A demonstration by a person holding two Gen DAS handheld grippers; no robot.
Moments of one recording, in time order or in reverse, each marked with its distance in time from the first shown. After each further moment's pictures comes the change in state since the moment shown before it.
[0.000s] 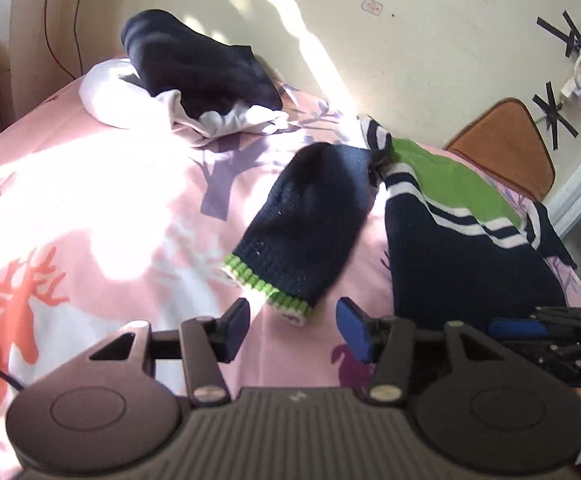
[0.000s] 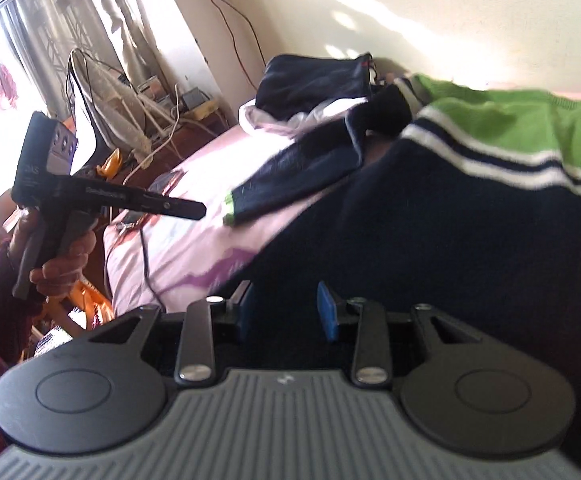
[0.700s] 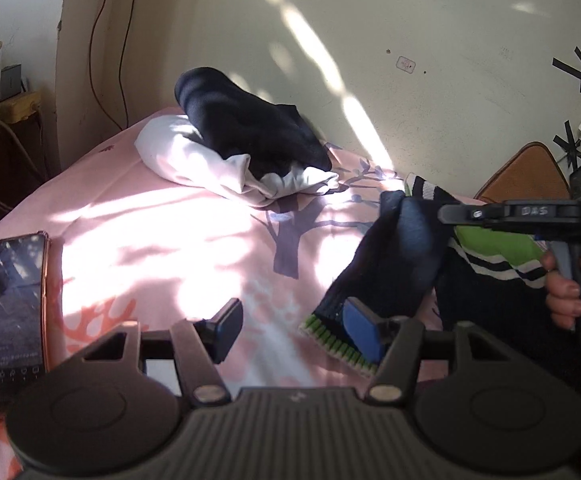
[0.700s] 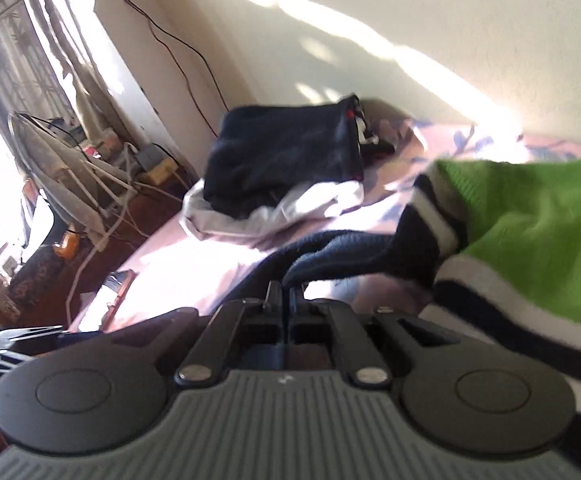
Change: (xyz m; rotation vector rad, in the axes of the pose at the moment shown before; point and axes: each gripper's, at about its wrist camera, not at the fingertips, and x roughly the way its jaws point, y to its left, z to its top) left arm -0.029 0.030 0.009 0.022 -0.153 0.080; right arm 0.080 -0.027 0.114 0.076 -0.054 -0.012
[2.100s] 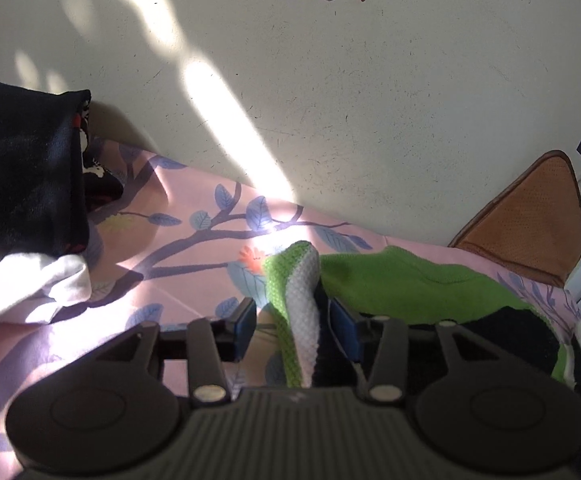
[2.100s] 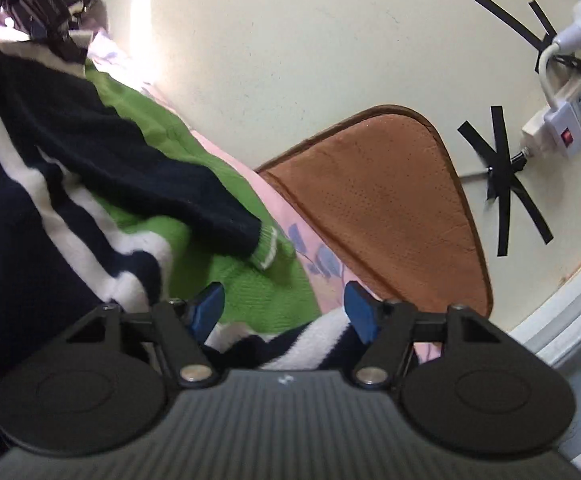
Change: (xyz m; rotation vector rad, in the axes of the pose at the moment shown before) left arm 0.267 -0.151 0.111 0.006 0.019 -0.155; right arm -0.127 -0.109 -0.073 -0.635 0.008 -1.044
